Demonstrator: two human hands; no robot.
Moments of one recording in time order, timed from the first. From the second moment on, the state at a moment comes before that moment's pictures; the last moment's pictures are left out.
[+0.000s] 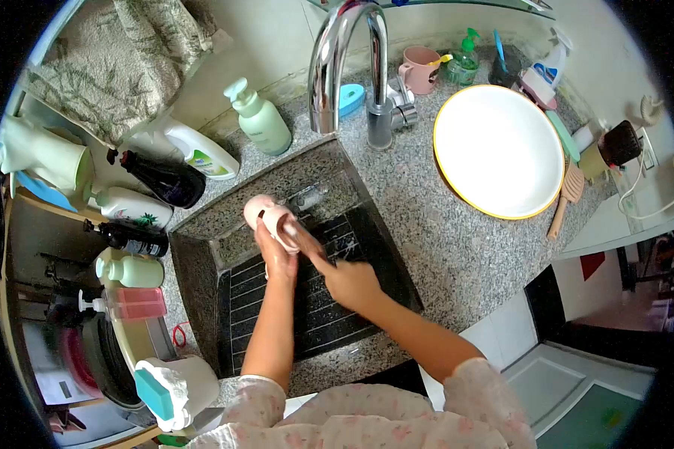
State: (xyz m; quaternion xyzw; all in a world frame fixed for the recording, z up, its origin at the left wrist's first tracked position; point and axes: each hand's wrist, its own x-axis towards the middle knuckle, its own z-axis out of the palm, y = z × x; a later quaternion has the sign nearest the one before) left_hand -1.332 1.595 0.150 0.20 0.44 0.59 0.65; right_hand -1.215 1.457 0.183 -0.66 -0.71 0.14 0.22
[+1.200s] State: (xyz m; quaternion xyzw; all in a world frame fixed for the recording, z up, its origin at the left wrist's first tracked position) left_hand -1.351 1.601 0.156 0.18 0.37 0.55 0.72; right_hand -1.211 1.448 0.192 -0.63 -0.73 0.12 0.23
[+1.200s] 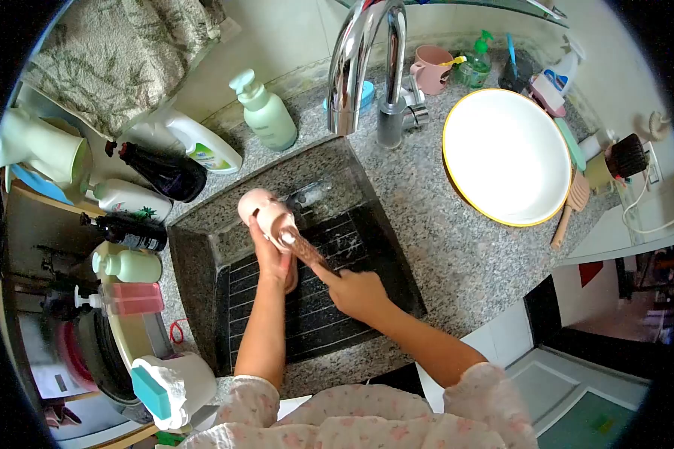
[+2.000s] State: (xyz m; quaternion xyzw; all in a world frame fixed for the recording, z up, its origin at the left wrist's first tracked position) left_hand -1.349 1.605 0.153 0.22 0.46 0.53 0.68; right_hand -1.215 1.463 0.188 -0.64 -0.72 0.16 0.23
